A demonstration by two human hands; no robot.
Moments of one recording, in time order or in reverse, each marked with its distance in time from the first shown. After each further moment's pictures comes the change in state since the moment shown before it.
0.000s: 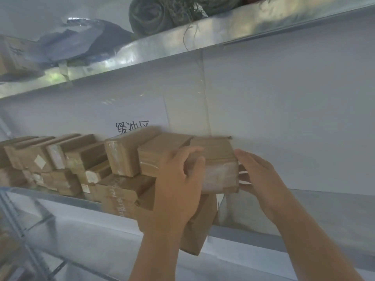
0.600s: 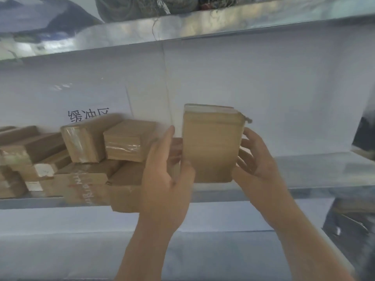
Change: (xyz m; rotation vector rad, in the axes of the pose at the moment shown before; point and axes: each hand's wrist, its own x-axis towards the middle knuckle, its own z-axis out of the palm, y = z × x) left_hand -0.076 0.025 -0.014 -0.532 -0.116 0.131; right_hand -0.127 0.004 -0.033 -0.120 0.163 -0.408
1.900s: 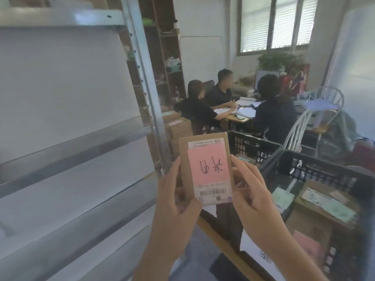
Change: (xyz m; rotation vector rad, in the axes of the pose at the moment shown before) left_hand -0.326 0.199 0.226 -0.270 -0.812 -0.164; right_hand -0.415 -0.131 -0.287 -0.576 0.584 0.162
